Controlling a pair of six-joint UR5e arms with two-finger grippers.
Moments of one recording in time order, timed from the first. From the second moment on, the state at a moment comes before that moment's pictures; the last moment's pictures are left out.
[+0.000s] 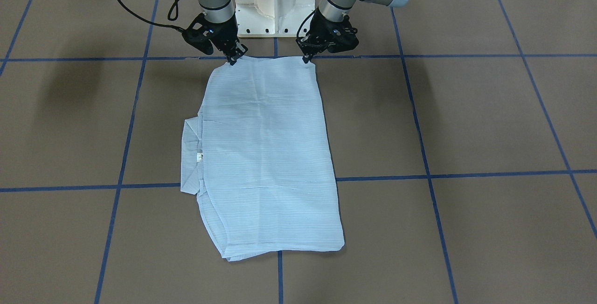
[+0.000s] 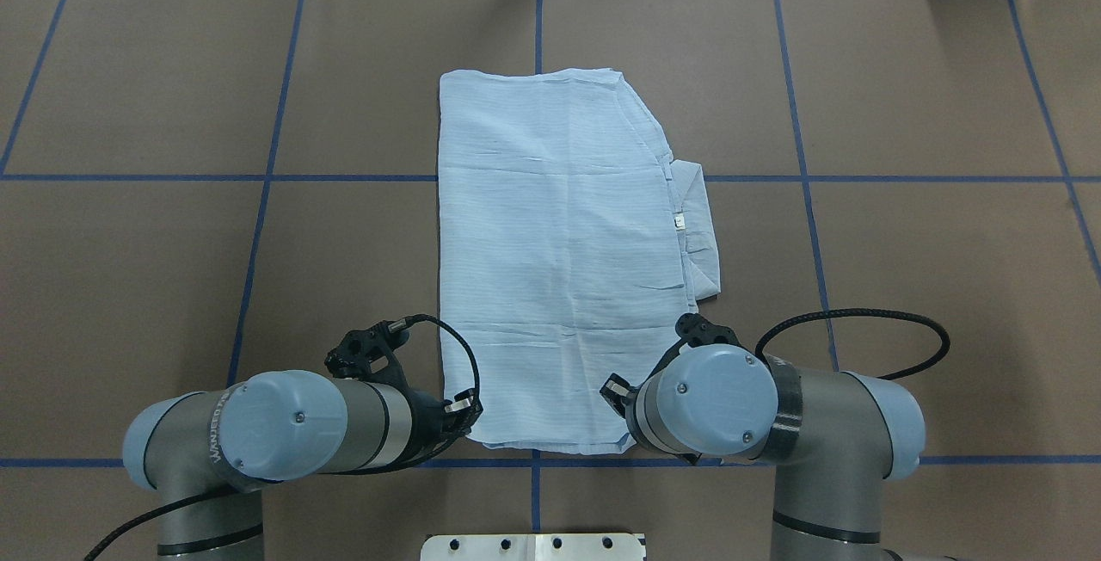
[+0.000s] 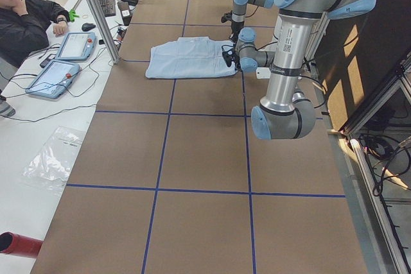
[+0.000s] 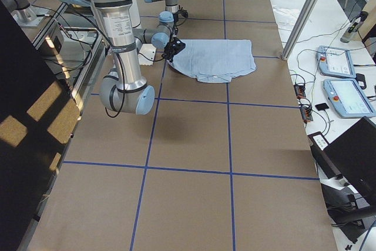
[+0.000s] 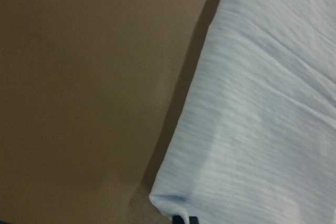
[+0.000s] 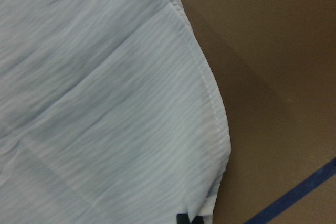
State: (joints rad) left arm -0.22 -1.93 -1.91 -2.00 -1.68 -1.90; right arm 0.23 -1.18 1.98 -1.55 1.72 2.08
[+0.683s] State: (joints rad) left arm -0.20 -1.90 -2.20 -1.78 -1.71 -1.90; right arm 0.25 -1.19 2.11 -1.56 1.83 2.08
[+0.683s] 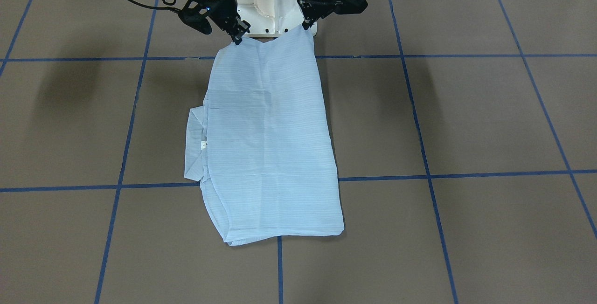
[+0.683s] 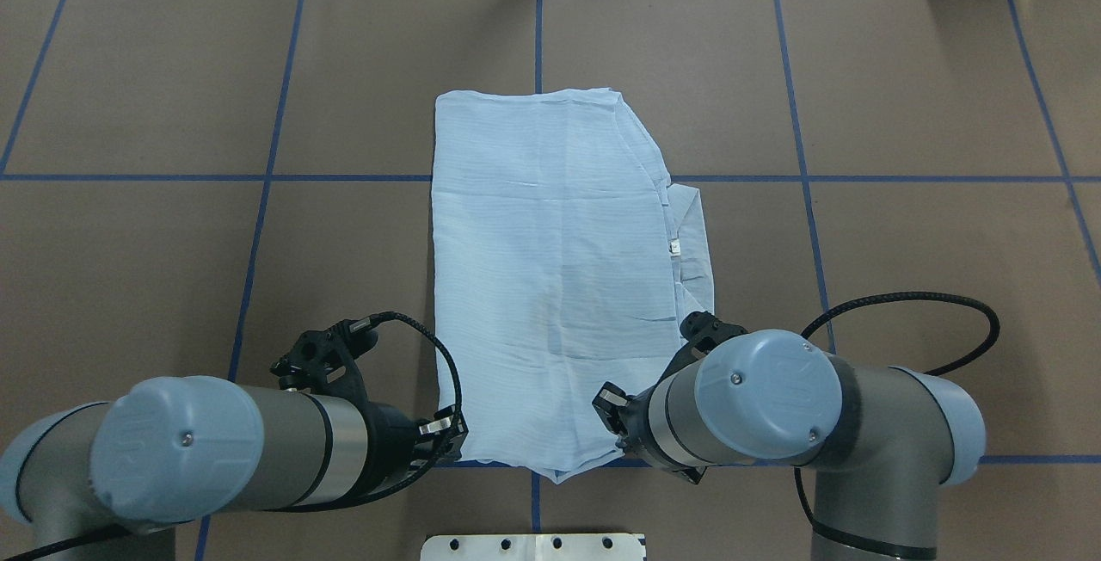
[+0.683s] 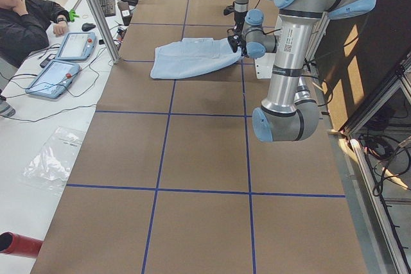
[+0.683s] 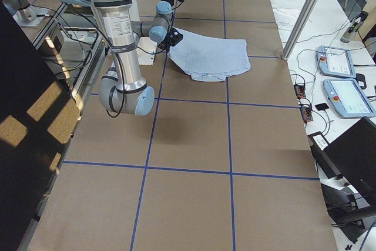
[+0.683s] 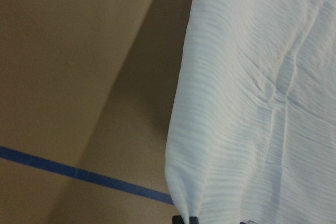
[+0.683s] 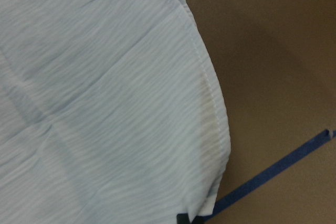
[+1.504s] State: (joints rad) left arm -0.23 -1.91 -2.27 -1.67 -1.74 -1.83; right arm 0.36 -1.18 2.13 -1.56 1.99 2.00
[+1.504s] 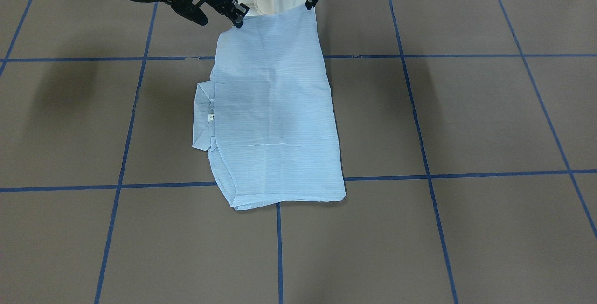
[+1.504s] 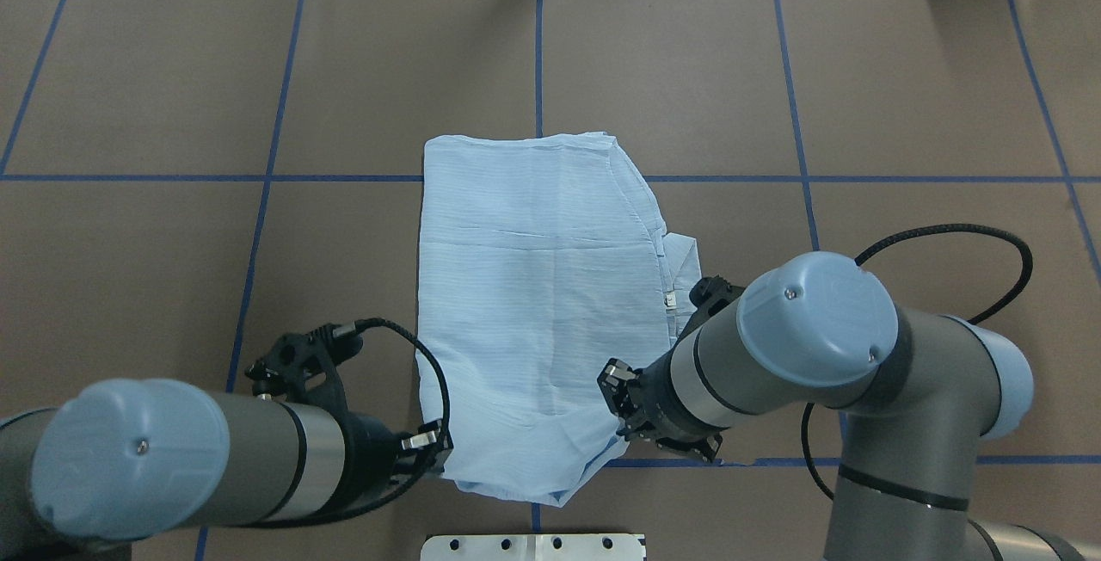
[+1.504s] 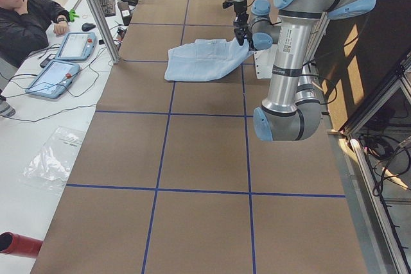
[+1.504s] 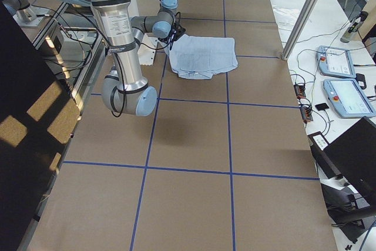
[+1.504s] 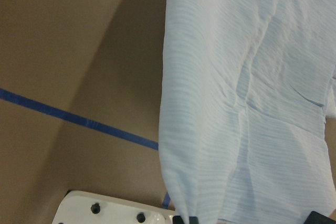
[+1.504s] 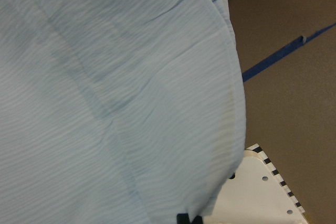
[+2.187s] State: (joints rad) left arm -0.54 -2.00 -2.05 -1.70 -1.84 -1.61; right arm 0.55 -1.04 1.90 -1.54 1.97 1.74
